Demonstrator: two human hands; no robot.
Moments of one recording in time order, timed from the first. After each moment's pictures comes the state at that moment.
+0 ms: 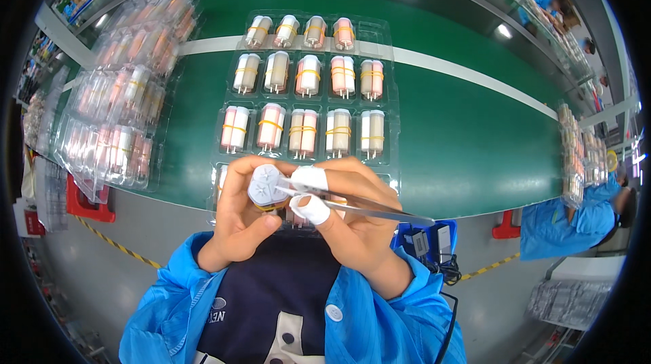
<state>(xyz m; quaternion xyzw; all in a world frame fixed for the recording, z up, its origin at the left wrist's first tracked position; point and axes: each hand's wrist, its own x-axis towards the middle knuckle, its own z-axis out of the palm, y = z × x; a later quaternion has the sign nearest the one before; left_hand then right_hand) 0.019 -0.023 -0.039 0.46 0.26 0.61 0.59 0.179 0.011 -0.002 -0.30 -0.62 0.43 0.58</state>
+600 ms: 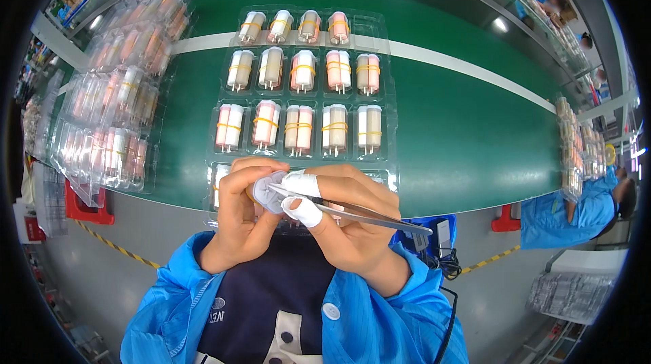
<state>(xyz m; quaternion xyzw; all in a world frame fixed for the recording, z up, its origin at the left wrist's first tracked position) 0.015 -0.015 -0.052 0.70 0.37 0.54 0.28 0.180 0.012 0.000 -0.29 -0.67 0.39 0.57</state>
